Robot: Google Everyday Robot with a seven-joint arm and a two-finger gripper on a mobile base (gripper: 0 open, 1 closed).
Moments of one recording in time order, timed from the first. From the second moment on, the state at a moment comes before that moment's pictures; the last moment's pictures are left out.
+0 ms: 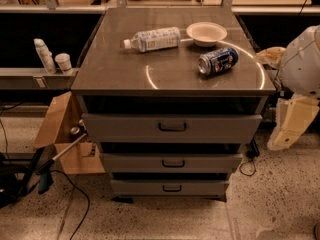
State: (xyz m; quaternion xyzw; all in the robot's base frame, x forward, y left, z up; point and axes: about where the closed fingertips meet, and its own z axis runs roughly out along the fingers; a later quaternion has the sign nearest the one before) arm 0.436 -0.208 0.936 -0.67 0.72 -0.01 0.21
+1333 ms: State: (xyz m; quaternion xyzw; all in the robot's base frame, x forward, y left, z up) arm 0.450 -0.194 0.875 -0.66 0.72 -0.01 0.19
